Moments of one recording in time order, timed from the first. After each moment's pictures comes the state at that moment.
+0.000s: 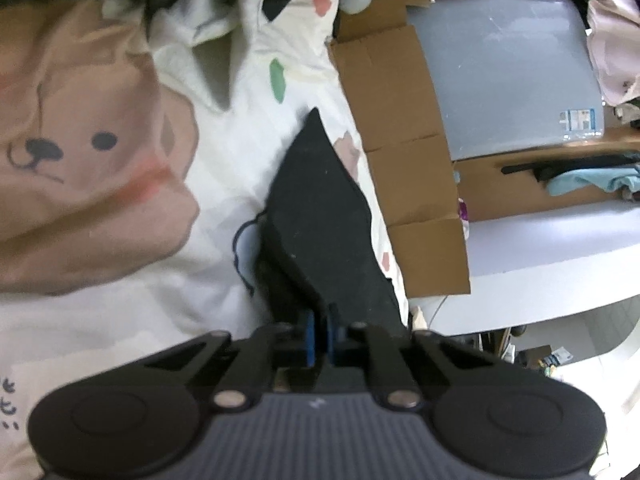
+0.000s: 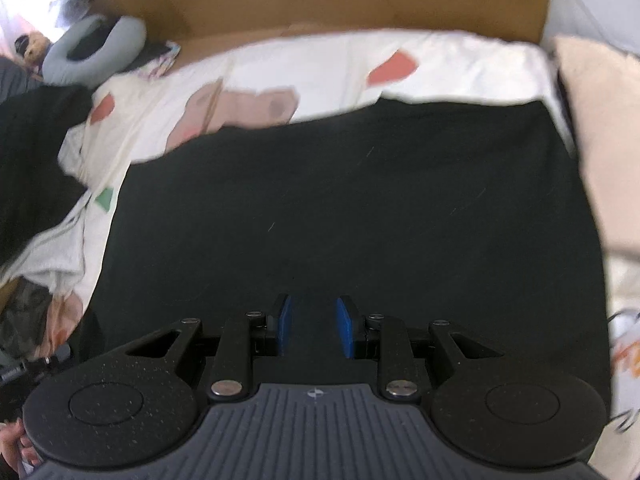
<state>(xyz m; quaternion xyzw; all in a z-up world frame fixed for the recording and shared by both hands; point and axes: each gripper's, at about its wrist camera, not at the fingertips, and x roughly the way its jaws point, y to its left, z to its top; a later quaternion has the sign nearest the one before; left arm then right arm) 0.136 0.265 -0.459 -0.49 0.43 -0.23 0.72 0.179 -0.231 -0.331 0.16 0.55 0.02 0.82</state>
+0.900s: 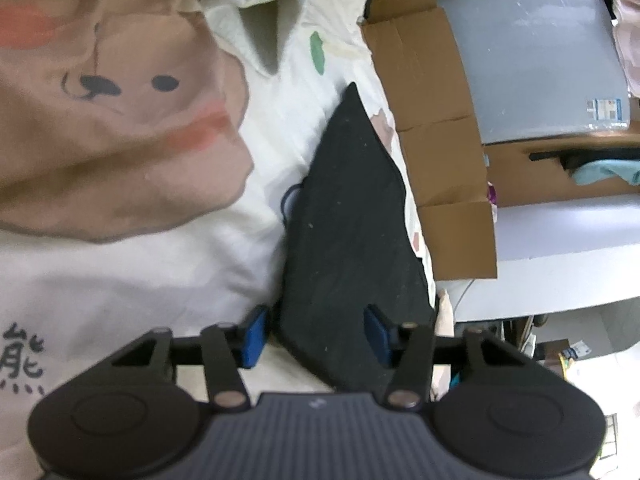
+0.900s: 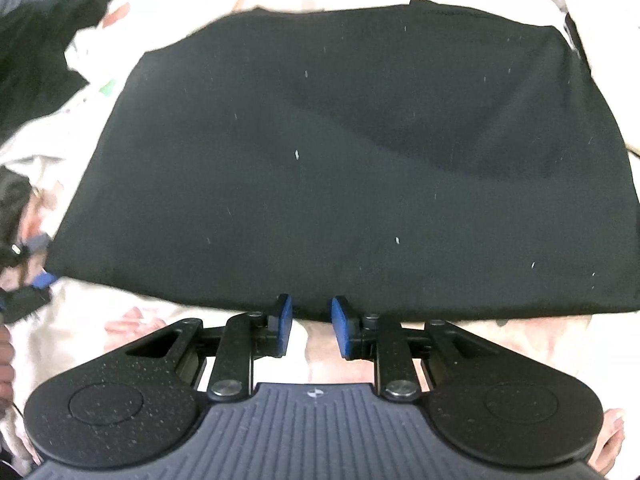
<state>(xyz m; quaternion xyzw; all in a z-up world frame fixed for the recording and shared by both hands) 0.124 0.265 -0.483 -0.48 0.48 -0.21 0.71 0.094 -0.166 -0.370 0.11 0.58 0.02 0.81</state>
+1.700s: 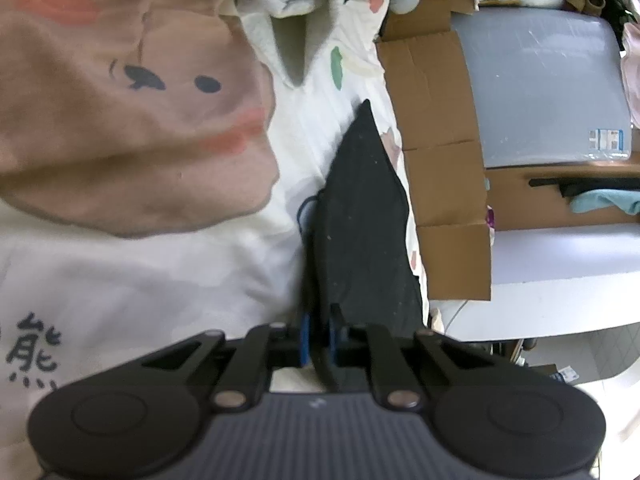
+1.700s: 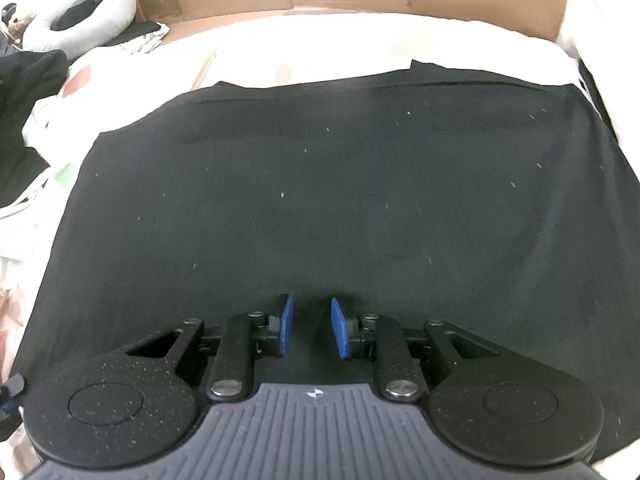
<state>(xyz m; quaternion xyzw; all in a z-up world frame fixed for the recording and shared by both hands) 0.121 0.274 -0.492 -0.50 0.47 -0.19 0.70 0.192 -0.175 -0.400 0.11 0.52 -0.02 0.85</state>
